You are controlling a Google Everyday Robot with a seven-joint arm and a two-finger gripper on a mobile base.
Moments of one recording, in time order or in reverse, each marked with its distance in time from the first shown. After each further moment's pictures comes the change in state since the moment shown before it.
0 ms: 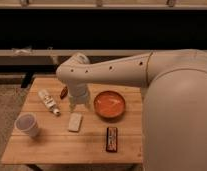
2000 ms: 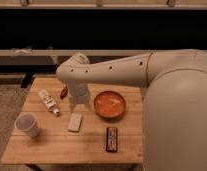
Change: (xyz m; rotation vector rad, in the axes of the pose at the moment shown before) arm 0.000 0.000 0.000 0.000 0.000 0.000
